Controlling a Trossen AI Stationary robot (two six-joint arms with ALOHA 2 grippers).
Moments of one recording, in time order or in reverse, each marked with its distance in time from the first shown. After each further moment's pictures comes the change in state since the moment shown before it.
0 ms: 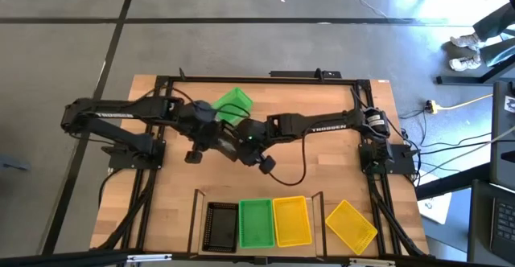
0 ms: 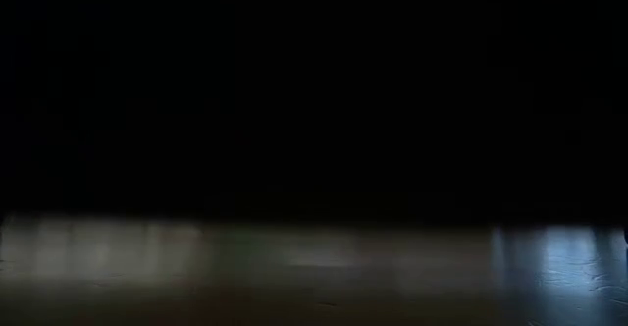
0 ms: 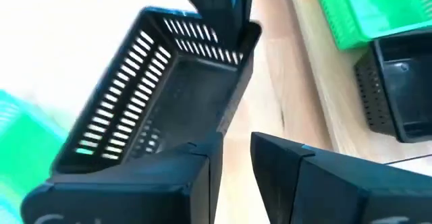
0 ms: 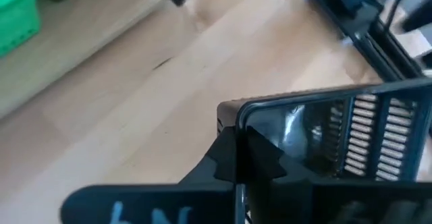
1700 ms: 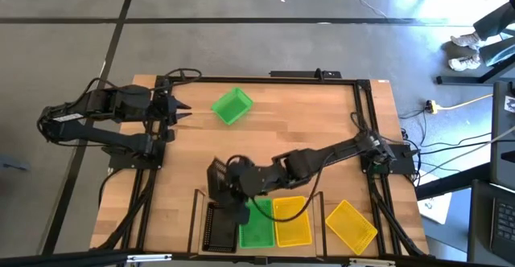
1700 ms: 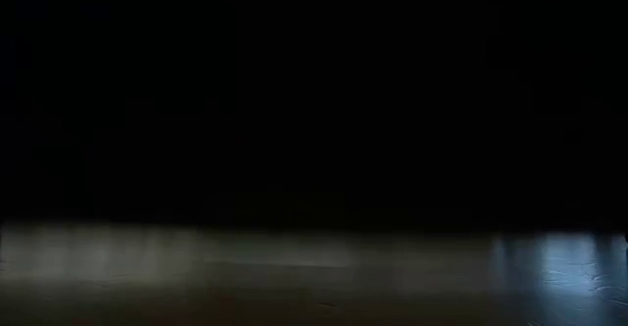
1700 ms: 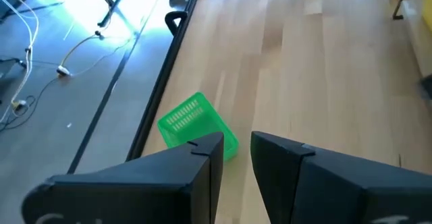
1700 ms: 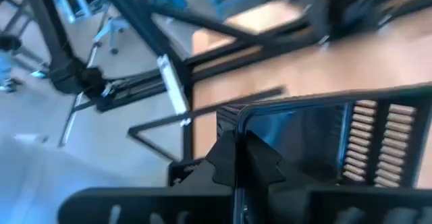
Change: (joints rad) left arm 0.002 -0.448 -0.003 -0.063 -0.456 0.019; right arm 0.326 0.107 0.455 -0.018 0.294 1.359
